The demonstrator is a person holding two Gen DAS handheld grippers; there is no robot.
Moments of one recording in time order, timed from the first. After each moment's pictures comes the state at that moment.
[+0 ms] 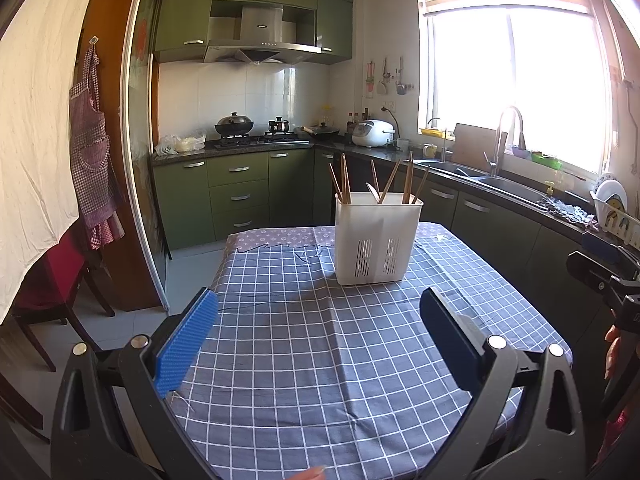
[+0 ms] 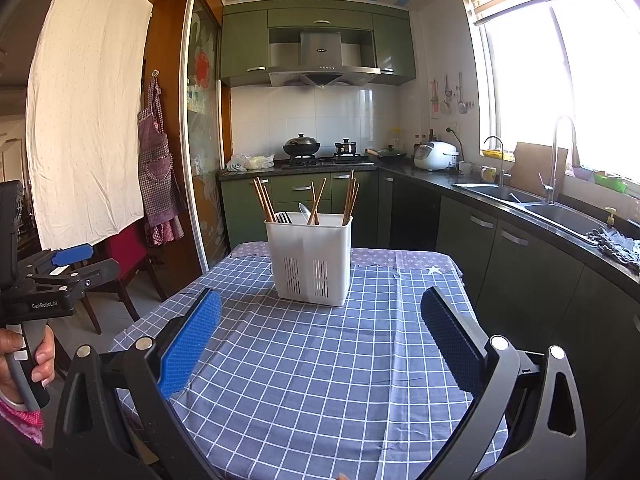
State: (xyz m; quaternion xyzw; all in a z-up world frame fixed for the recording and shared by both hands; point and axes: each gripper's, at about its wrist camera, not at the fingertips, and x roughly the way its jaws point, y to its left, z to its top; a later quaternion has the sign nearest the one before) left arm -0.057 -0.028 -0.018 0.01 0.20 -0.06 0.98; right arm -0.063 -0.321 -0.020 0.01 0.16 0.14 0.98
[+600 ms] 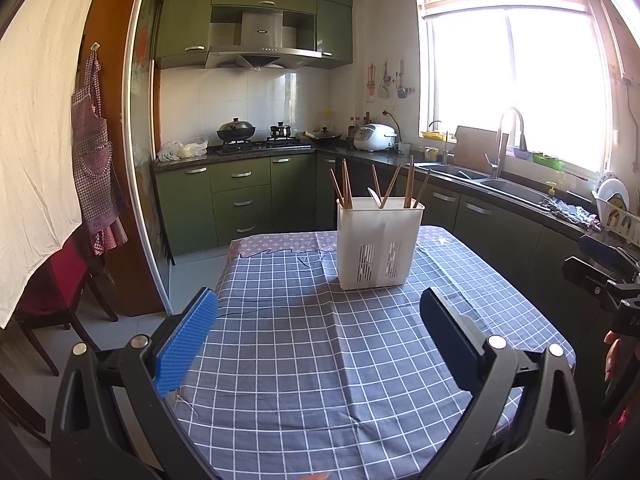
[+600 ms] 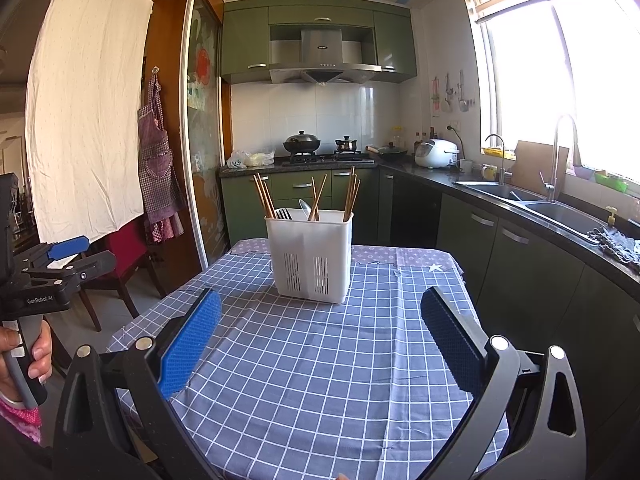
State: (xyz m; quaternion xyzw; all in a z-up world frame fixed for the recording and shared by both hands) left arm -0.060 -0.029 -0.014 0.02 0.20 -0.05 0.98; right arm -0.062 -0.320 -0.025 0.01 0.17 0.14 0.98
